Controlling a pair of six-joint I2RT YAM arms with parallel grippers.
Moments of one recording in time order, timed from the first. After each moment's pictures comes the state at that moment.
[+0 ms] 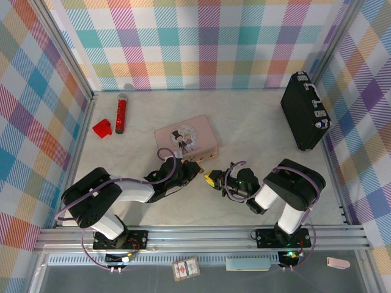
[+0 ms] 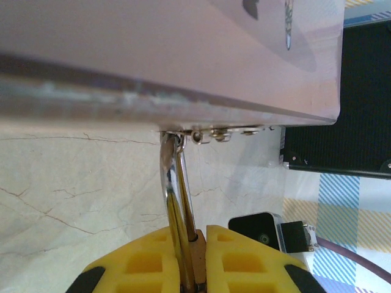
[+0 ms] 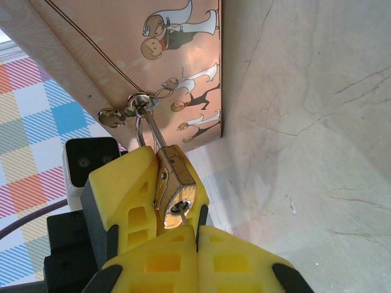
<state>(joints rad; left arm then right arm) -0.82 1.55 0.49 0.59 0.03 -1.36 0.76 1.73 0.21 1.28 -0.29 1.73</state>
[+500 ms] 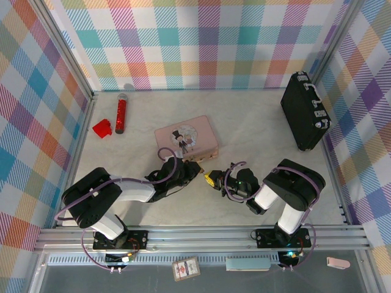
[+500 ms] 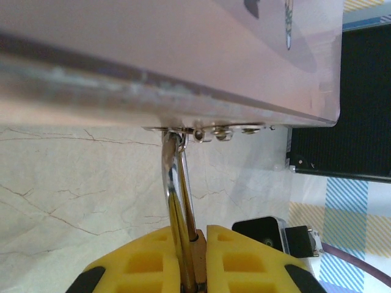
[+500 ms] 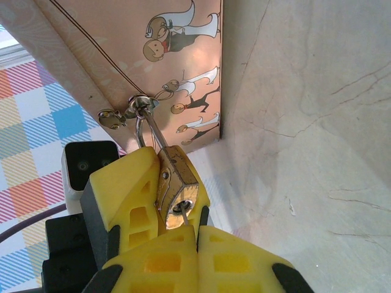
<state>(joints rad) -0.83 1.55 0.51 0.55 0.00 -1.36 0.77 1.73 0.21 1.28 -0.27 1.74</state>
